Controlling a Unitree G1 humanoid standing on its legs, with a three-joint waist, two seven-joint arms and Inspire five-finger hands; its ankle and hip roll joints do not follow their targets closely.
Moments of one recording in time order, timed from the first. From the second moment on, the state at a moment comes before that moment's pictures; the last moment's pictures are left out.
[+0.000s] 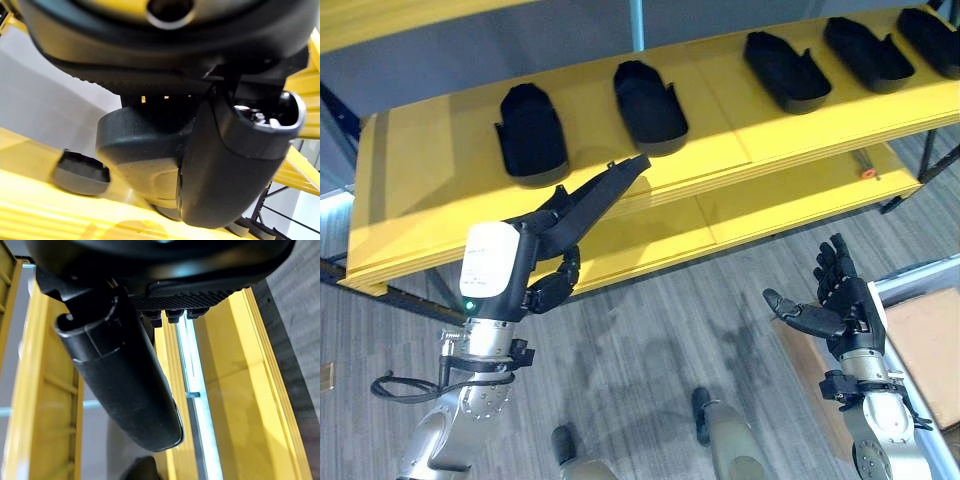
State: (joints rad) left arm 0.12 0.61 0.03 -0.25 0.56 -0.24 0.39; right arm 0.22 -0.39 -0.01 -0.11 0.44 -0.23 -0.08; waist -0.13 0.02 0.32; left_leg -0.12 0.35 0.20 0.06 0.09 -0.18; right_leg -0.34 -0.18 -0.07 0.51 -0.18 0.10
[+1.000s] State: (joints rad) left arm 0.17 0.61 0.21 -0.27 0.56 -0.17 0.48; right arm 0.24 -0.34 -0.05 -0.11 0.43 -0.22 -0.08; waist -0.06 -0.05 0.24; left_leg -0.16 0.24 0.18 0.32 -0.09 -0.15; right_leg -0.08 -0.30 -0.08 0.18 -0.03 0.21
